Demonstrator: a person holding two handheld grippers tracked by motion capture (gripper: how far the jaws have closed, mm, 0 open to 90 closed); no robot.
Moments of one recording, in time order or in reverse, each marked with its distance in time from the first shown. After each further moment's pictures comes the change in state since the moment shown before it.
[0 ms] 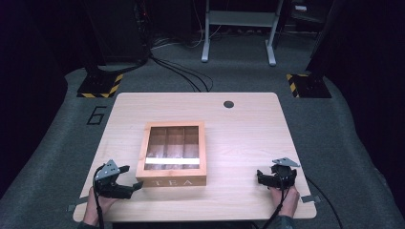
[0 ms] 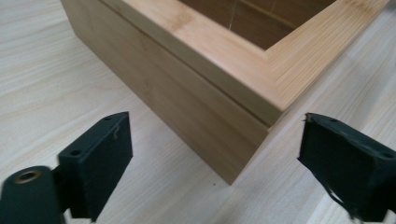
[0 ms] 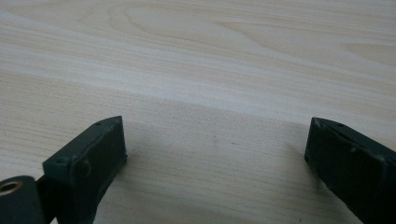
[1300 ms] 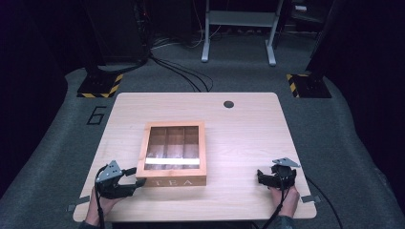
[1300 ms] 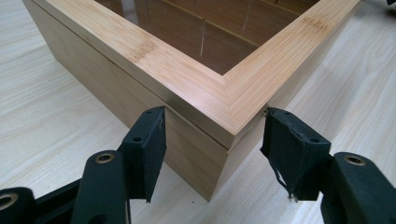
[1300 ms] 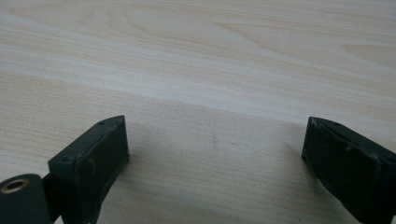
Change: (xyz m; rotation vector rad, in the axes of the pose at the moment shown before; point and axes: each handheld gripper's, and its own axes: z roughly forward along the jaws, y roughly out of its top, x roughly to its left) left arm -0.010 0.004 0.001 -0.032 -0.030 0.048; right arm 0.000 0.000 0.000 -0.006 0.000 -0.004
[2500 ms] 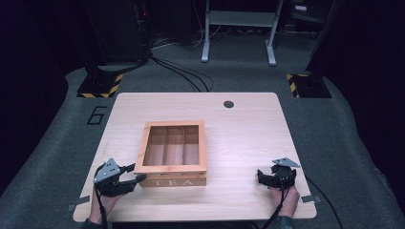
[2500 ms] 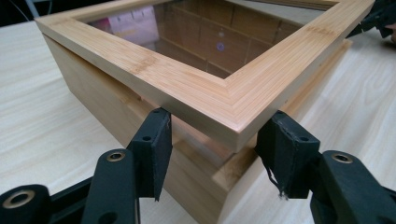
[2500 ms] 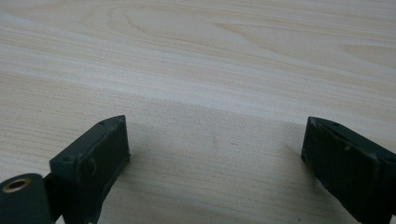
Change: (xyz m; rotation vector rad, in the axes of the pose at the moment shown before) left arm -0.001 0.009 -0.004 -0.095 0.021 0.018; right arm 0.001 0.000 0.000 -0.001 -0.005 0.005
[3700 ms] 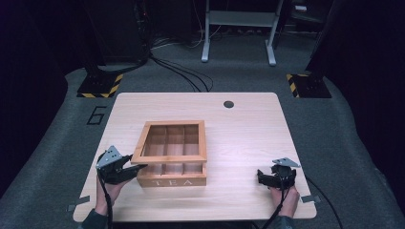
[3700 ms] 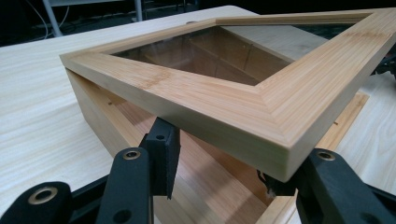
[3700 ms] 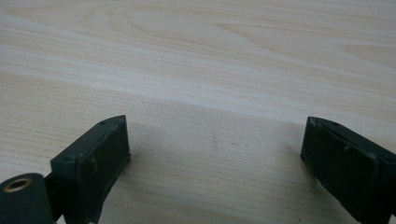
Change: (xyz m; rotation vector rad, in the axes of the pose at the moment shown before) left arm 0.009 0.036 0.011 -0.048 0.043 -0.082; right arm 0.000 0.000 0.000 -0.001 0.004 -0.002
